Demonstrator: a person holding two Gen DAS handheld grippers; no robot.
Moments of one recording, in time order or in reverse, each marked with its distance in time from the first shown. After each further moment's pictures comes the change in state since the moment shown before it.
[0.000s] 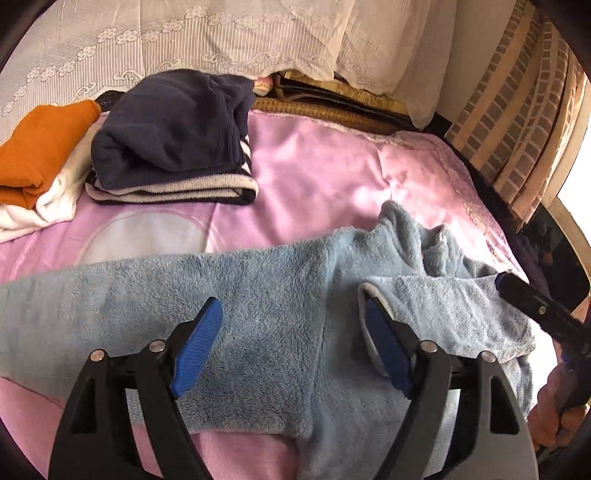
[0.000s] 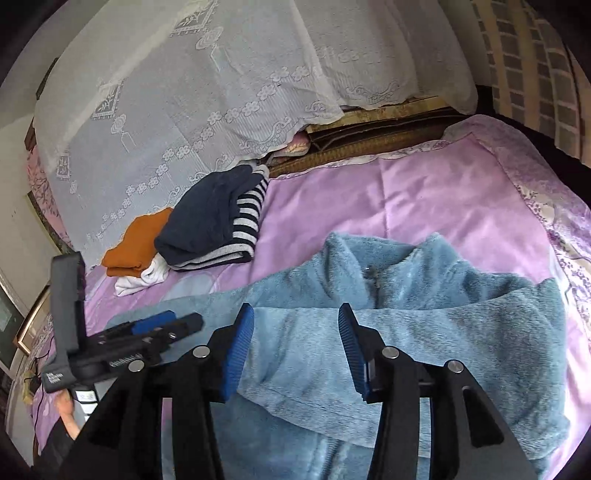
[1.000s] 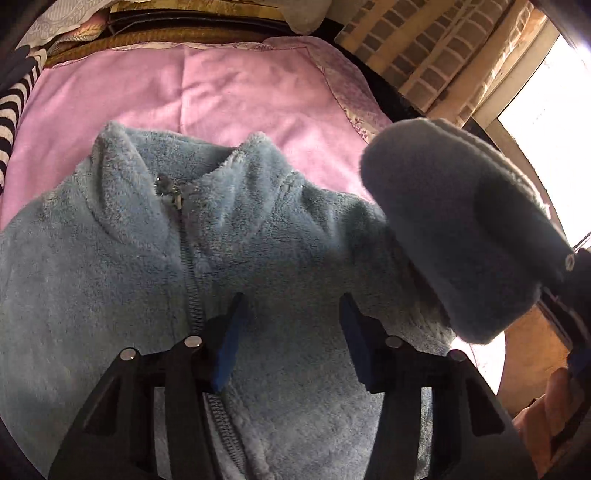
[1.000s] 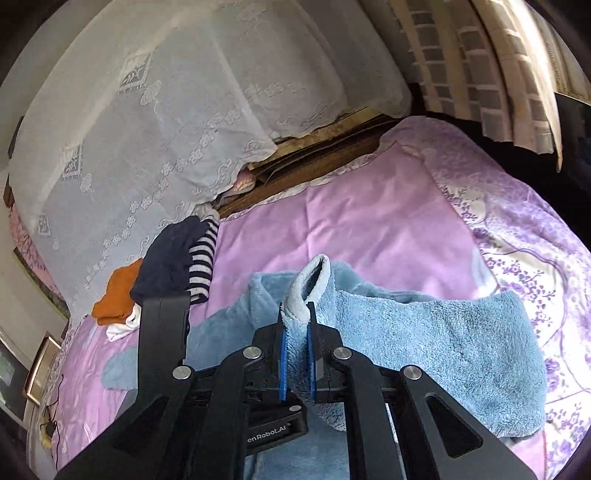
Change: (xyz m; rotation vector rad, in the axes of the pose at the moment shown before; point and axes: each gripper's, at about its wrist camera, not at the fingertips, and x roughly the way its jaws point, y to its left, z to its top) left arm 0.103 -0.185 -0.010 0.122 0.308 -0.312; right arm -0.043 -0.069 0.031 0.149 -0.070 -0.018
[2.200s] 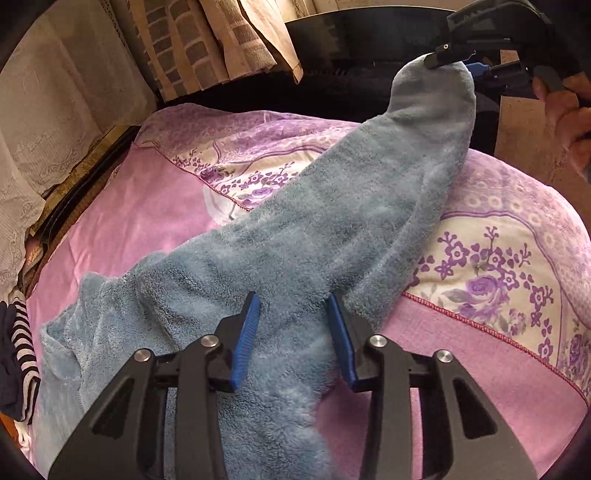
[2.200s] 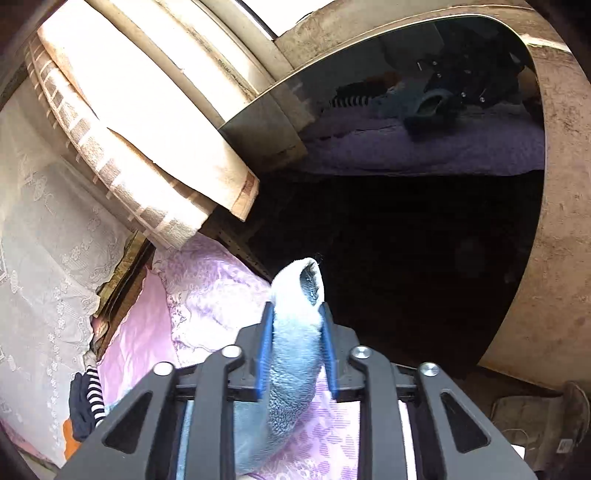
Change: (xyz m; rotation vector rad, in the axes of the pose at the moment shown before) left arm 0.090 -0.213 -0.068 0.711 -0.094 0.333; right arm -0.156 -0.323 0.016 0.540 -0.227 -0.361
